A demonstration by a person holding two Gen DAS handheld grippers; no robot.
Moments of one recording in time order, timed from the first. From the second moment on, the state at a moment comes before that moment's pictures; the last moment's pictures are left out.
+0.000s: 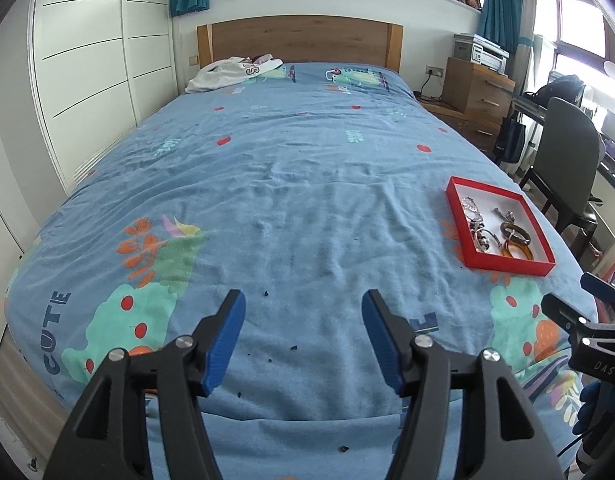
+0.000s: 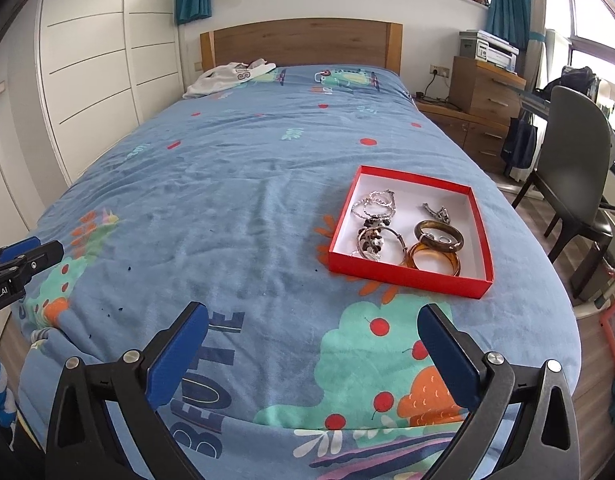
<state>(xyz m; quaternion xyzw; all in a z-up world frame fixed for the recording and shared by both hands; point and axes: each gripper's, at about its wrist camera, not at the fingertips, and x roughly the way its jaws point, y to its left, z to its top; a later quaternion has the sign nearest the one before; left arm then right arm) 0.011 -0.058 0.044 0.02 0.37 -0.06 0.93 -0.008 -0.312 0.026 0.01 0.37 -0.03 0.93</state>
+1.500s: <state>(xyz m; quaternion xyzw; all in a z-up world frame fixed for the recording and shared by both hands) 0.034 -0.065 0.005 0.05 0.41 -0.07 0.91 0.003 -0.337 -0.010 0.01 0.40 -0.03 0.92</state>
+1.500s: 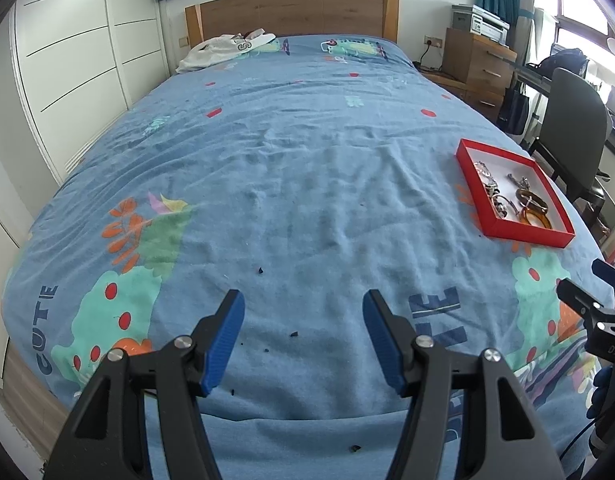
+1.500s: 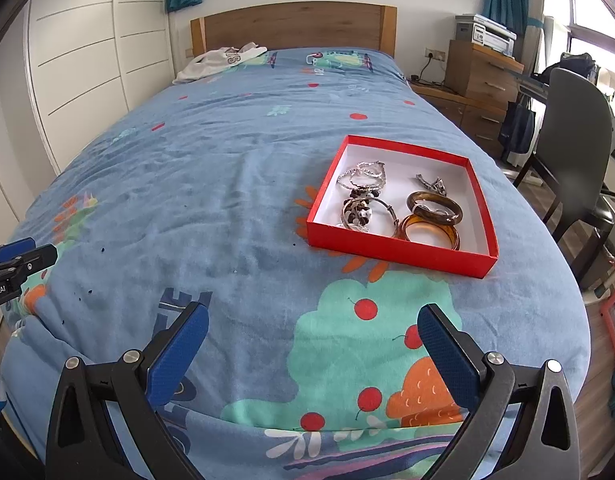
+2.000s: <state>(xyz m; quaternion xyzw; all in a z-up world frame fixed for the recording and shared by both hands) 0.036 -0.069 -0.002 0.05 0.42 -0.07 0.90 0.003 -0.338 -0.012 0.01 0.40 -0.04 0.92</state>
